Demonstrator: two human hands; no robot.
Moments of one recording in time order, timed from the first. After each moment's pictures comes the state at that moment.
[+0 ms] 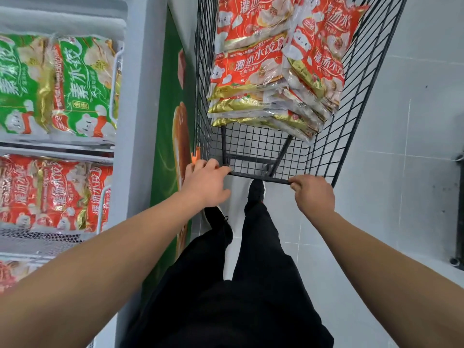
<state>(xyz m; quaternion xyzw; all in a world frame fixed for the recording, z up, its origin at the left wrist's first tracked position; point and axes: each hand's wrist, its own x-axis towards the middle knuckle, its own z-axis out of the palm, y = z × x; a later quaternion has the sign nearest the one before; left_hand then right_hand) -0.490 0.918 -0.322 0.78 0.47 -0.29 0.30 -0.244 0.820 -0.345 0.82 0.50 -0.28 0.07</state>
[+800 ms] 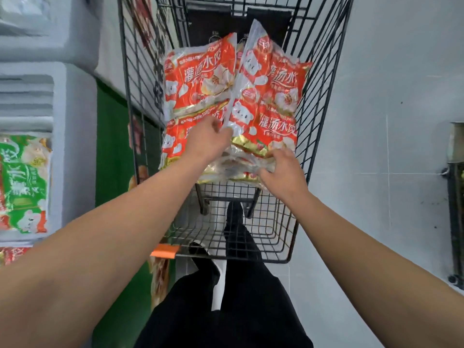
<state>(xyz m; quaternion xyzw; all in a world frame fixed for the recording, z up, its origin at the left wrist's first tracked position) -0.289 1.118 -0.287 0.63 0.63 0.03 0.45 -0.139 0.997 -0.316 0.80 0.47 -0.35 -0.09</state>
